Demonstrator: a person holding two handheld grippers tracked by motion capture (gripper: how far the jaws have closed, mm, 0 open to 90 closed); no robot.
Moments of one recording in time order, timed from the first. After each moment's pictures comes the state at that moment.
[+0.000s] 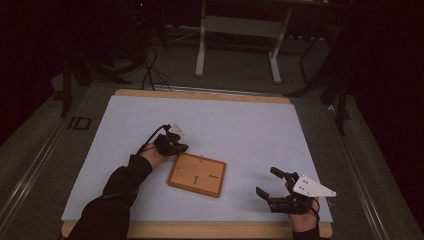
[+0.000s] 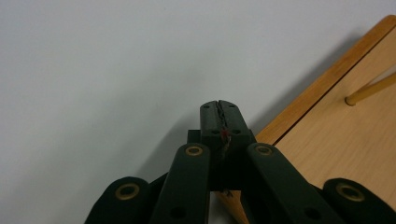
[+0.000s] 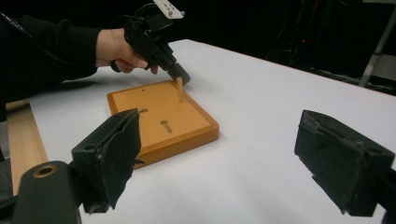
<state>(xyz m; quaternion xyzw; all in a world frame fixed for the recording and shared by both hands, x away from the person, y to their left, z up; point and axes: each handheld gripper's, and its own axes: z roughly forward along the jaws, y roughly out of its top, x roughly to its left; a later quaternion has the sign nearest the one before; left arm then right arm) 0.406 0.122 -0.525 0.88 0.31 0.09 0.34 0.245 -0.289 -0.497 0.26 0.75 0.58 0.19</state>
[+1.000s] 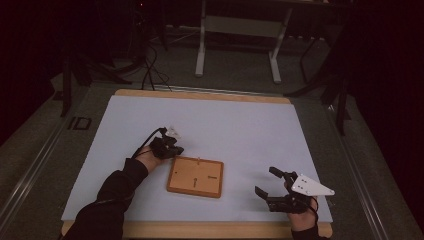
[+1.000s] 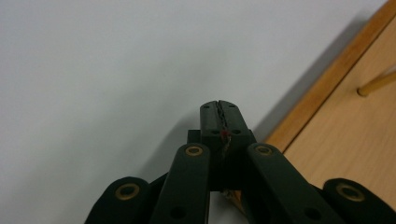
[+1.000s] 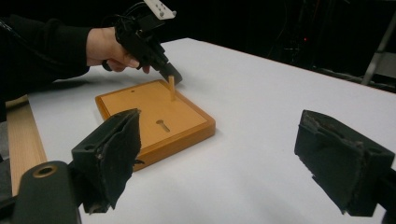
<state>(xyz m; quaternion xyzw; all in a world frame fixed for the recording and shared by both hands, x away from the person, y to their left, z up) 0.394 0.131 -0.526 0.88 0.32 0.10 0.32 0.249 -0.287 -0.499 0.26 0.75 0.58 0.19</state>
